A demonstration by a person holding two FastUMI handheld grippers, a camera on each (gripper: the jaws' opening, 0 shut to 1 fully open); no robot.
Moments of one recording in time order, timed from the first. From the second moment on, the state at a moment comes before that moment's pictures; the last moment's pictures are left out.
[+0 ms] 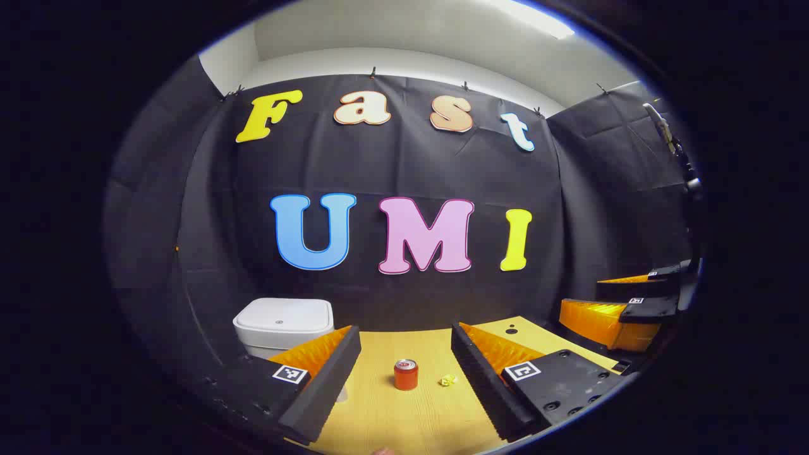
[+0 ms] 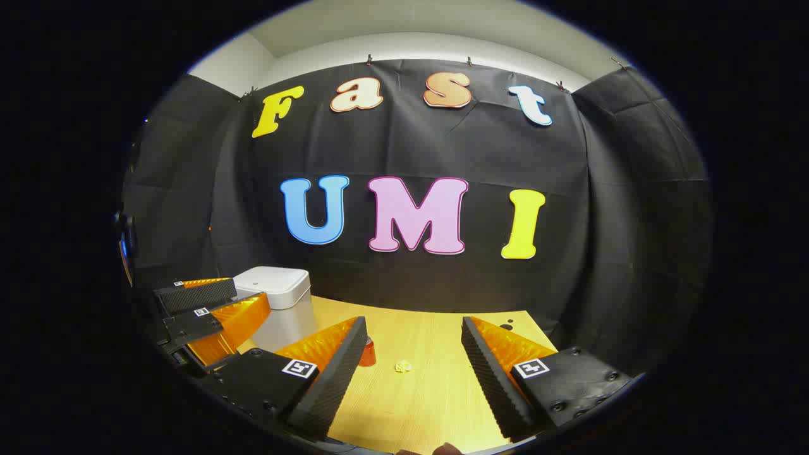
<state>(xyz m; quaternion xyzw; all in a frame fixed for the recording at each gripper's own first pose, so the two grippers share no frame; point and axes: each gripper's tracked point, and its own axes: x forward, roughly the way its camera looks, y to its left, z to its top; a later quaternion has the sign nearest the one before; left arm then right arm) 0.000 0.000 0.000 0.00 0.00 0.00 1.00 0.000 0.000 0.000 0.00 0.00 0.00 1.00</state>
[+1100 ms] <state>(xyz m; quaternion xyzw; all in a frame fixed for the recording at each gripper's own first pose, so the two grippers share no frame) 0.014 0.010 -0.005 0.01 0.01 -0.01 1.00 0.008 -0.002 0.009 0.00 -0.01 -0.02 1.00</state>
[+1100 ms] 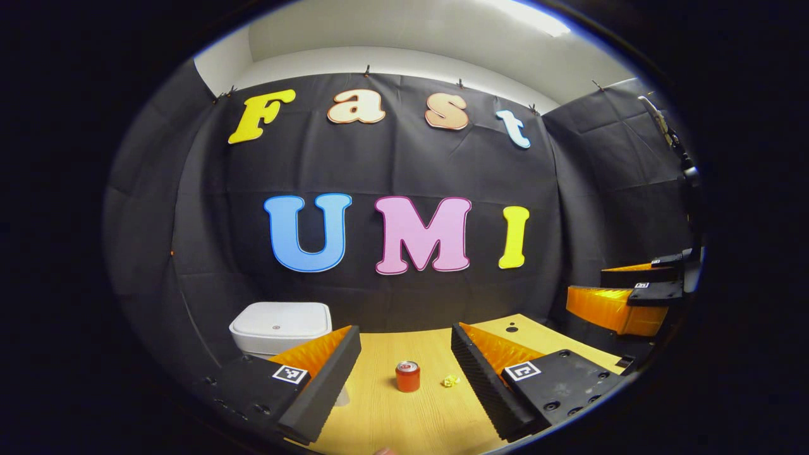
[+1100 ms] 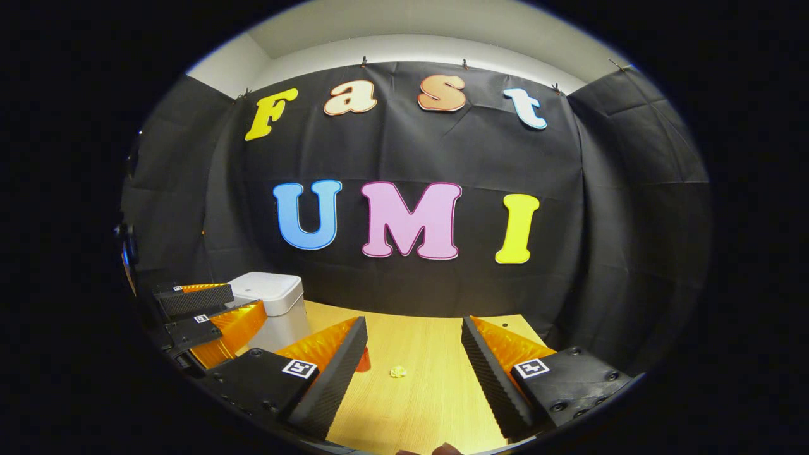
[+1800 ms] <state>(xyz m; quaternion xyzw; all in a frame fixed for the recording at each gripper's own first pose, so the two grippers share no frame) 0.032 0.060 -0.002 0.02 0.01 0.00 1.00 0.021 0.023 0.026 -0.02 -0.02 -0.01 1.00</state>
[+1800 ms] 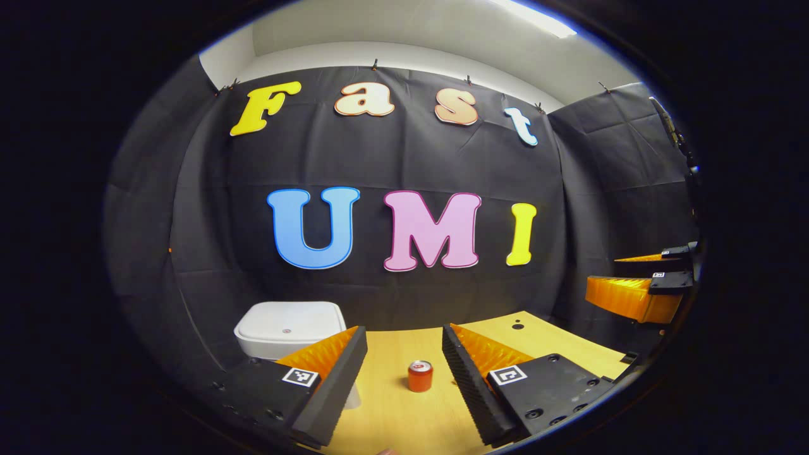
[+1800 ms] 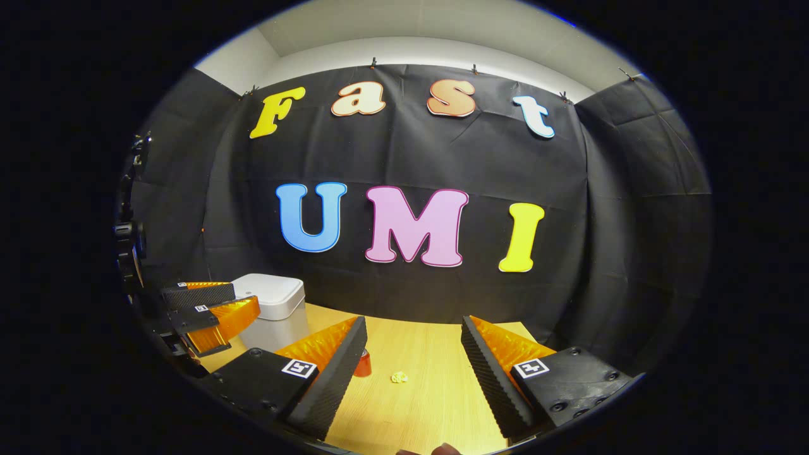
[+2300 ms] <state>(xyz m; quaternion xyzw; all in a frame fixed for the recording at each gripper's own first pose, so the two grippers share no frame) 0.042 0.091 0.007 0.05 0.03 0.02 1.00 0.042 0.050 0.028 -0.03 -0.03 0.04 1.00</state>
